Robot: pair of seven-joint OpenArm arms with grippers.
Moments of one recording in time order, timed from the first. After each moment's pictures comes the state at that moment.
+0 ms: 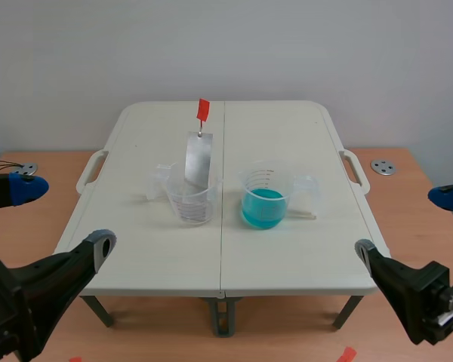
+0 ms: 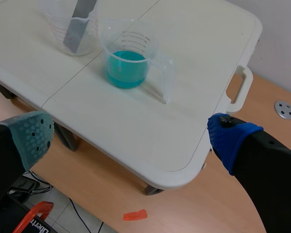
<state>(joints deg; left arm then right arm) 48.0 -32.6 -8.5 119.5 -21.3 -26.4 -8.0 -45.8 31.4 12.7 114.1 13.4 23.7 5.0</state>
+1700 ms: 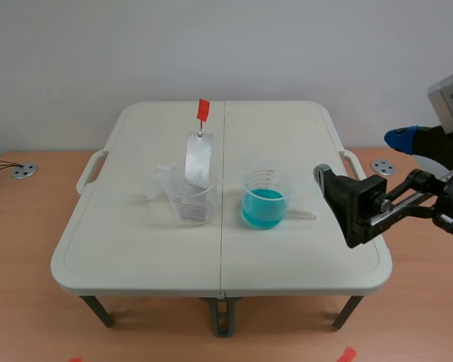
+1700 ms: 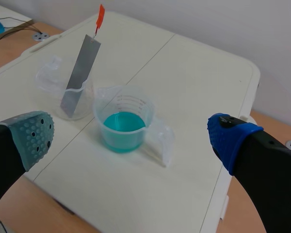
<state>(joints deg) 47.8 -28.1 -8.5 85.4 -9.2 -27.0 -6.9 -24.0 26.6 3.9 107.1 16.9 24.1 0.9</state>
